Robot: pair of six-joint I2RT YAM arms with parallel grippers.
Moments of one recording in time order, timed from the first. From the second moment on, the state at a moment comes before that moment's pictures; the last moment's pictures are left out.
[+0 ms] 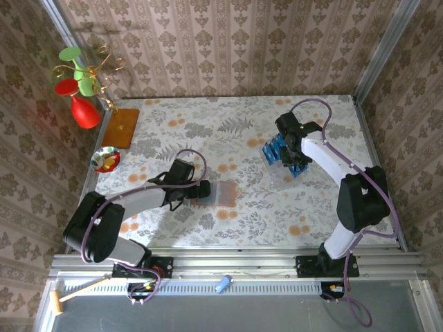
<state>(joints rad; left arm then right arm) -0.58 1.44 0.62 -0.18 0.02 -0.50 0.30 1.69 1.34 -1.00 0.26 0.31</state>
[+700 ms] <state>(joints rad) -0.58 1.44 0.62 -0.18 0.02 -0.50 0.30 1.68 1.36 -1.01 0.25 0.30</state>
